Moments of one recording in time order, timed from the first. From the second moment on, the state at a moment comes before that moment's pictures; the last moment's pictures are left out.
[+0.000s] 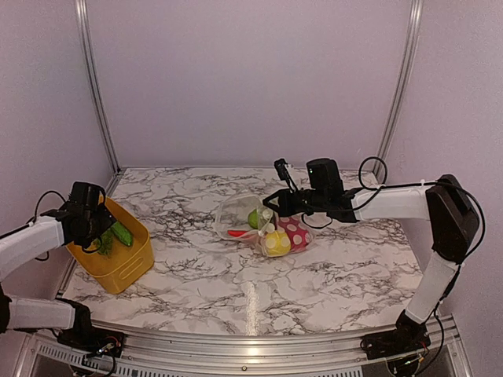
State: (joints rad) left arm -0.12 1.12 0.63 -0.37 -0.43 -0.84; right arm 0.61 1.75 1.09 0.19 -0.42 0.29
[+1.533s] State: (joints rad) left arm -0.75 1.89 0.94 0.40 0.15 -0.87; right arm 0.65 1.86 1.05 0.30 -0.46 0.36
